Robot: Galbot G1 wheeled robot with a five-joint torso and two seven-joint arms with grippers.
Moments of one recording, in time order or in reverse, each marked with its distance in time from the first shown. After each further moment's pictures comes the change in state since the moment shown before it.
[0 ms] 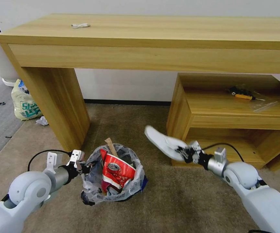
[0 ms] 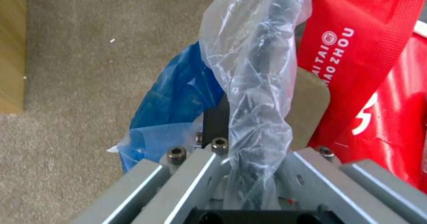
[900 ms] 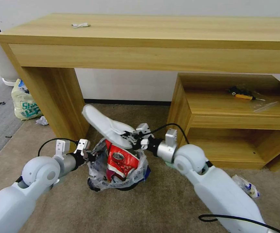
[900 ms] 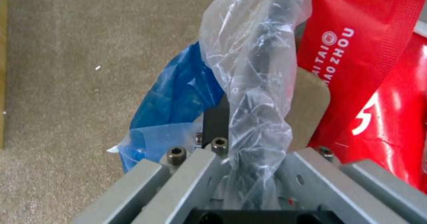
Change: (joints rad) left arm -0.201 0.017 0.150 0.067 -0.058 0.000 -0.034; right arm 0.260 0.240 -0.391 0.057 0.058 -0.143 0.171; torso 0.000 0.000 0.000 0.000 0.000
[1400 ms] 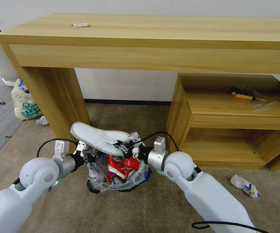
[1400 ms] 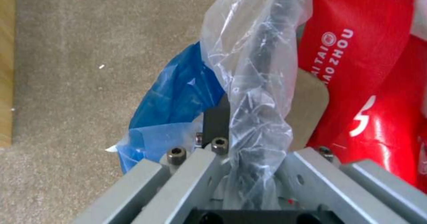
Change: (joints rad) left arm 0.051 0.023 -0.046 -0.045 -0.020 0.000 -0.014; right arm -0.036 0.014 -0.049 -0.030 -0.017 -0.010 0.043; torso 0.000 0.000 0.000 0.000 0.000
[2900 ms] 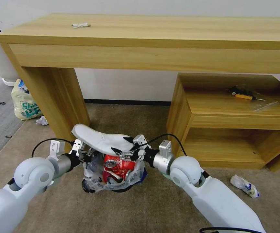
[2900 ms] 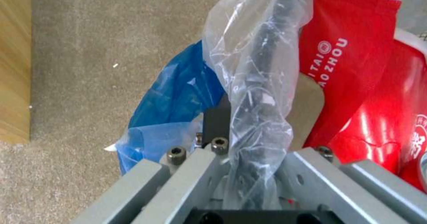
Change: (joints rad) left arm 0.003 0.008 -0.020 0.032 0.017 0.000 0.028; right arm -0.029 -0.070 0.022 0.105 0.014 -0.011 0.084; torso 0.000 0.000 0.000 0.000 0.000
